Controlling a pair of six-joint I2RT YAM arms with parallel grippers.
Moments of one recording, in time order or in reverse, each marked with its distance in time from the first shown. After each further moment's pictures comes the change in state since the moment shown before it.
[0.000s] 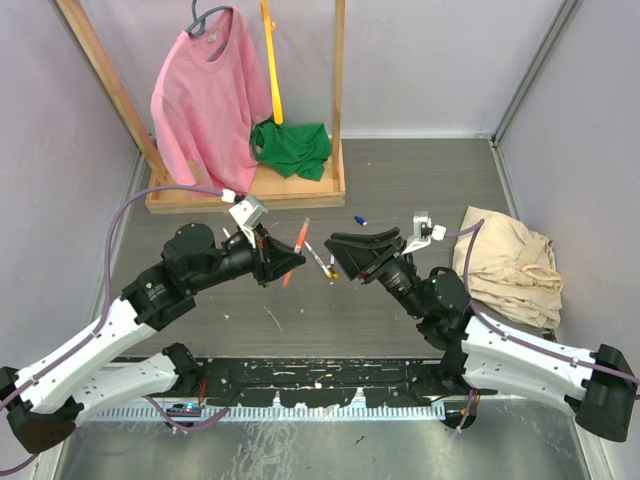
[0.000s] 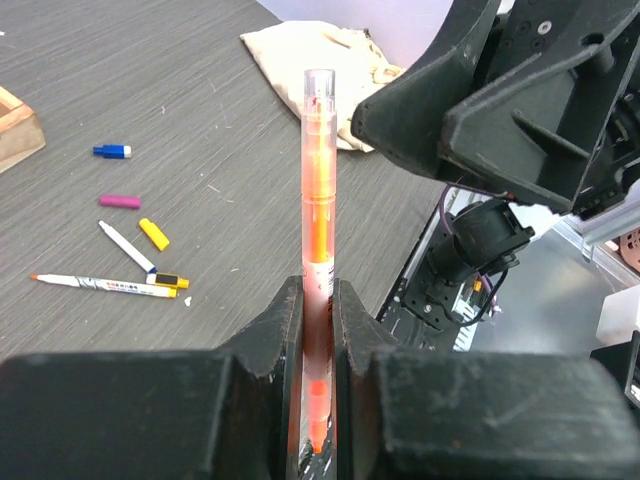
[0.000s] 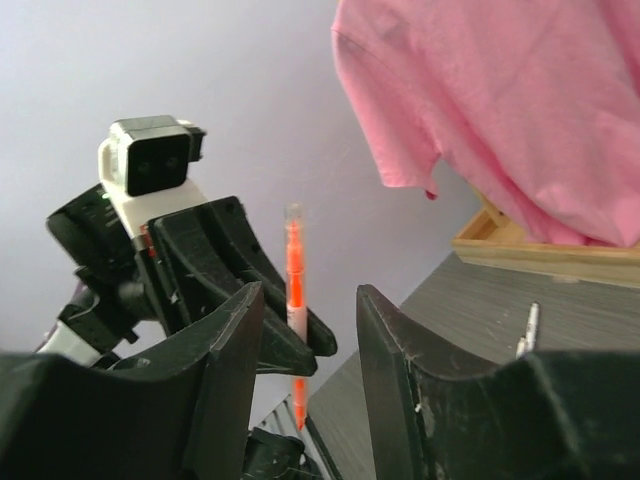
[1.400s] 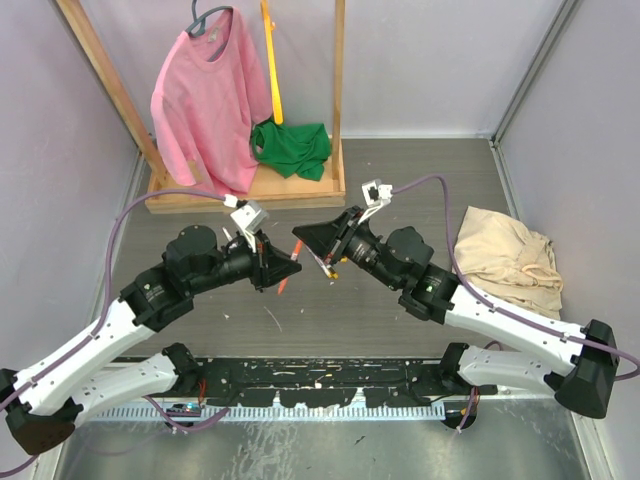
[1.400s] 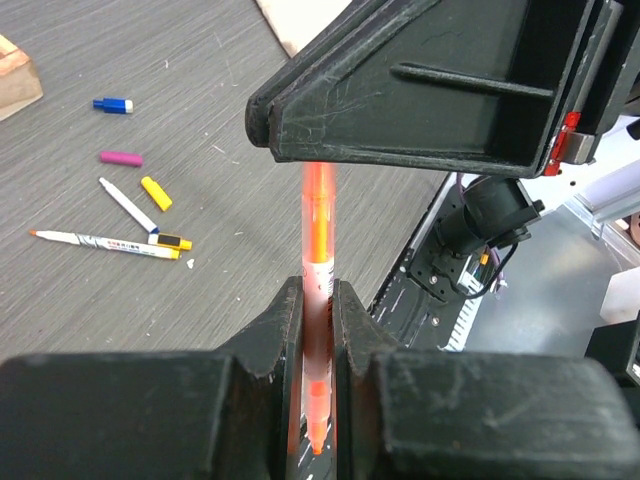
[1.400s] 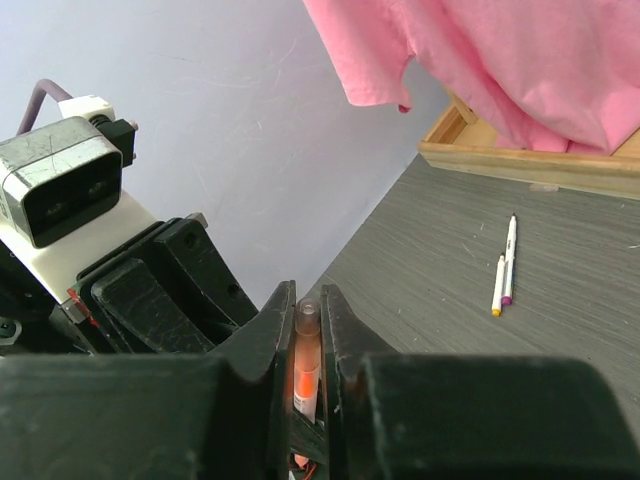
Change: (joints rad) left arm 0.000 -0.018 -0.004 -0.091 0.002 -0.003; right arm 0.002 0.216 0.415 -0.564 -0.043 0.013
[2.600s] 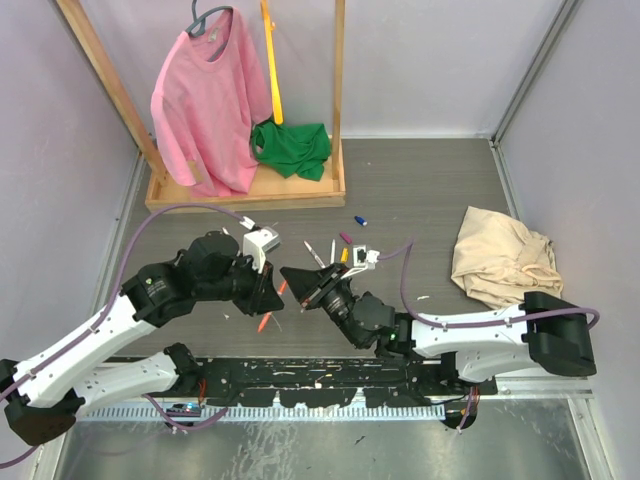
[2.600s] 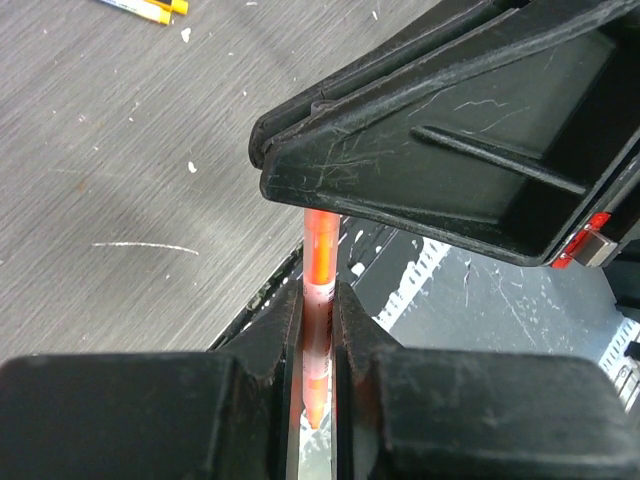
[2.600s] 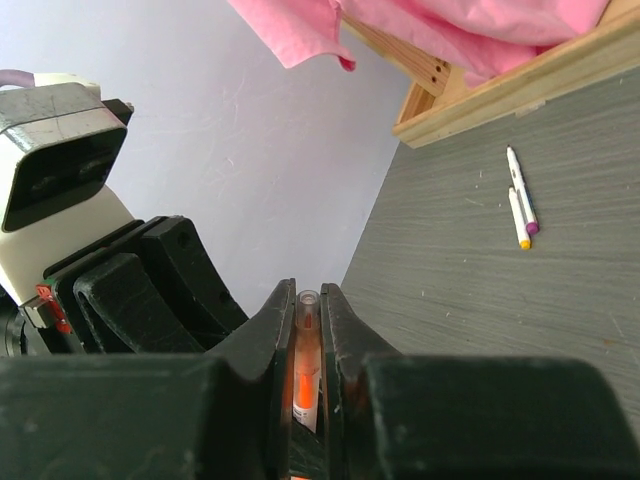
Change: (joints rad) left arm -0.034 0.058 0.096 -0.470 -0.019 -0.025; right arm 0.406 0.196 -0.280 0.460 0.626 0.185
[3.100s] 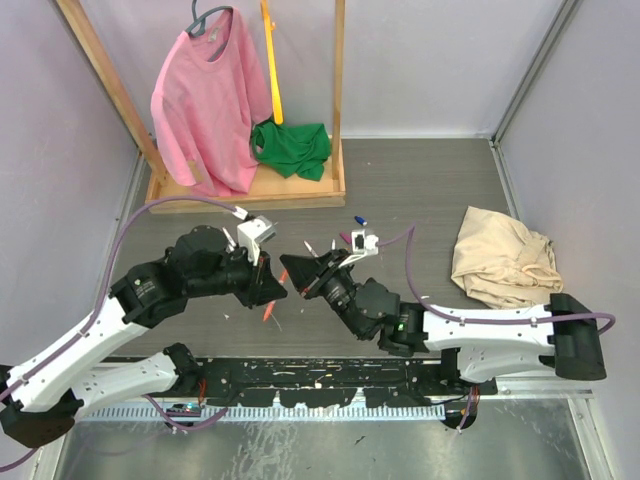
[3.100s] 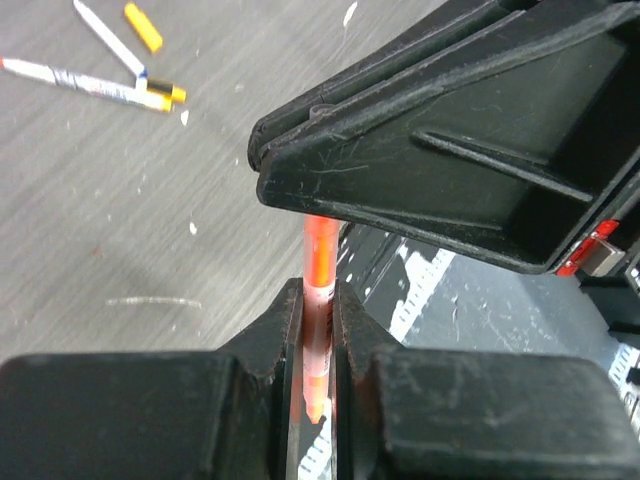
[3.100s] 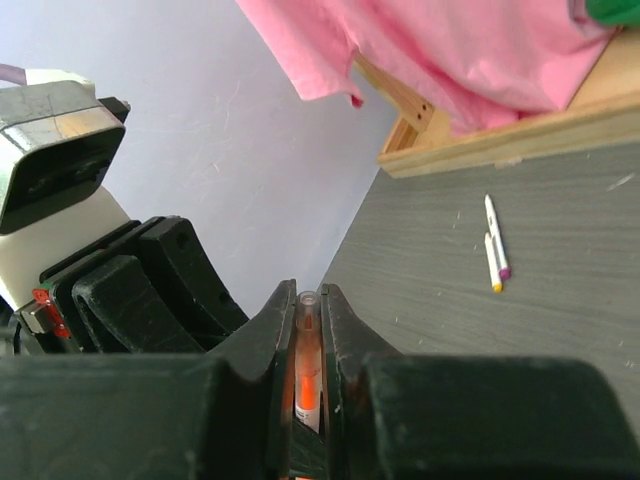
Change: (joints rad) left arm 0.002 -0.018 0.036 0.024 0.000 0.027; right arm 0.005 -0.062 0.136 -0.183 0.026 -0.124
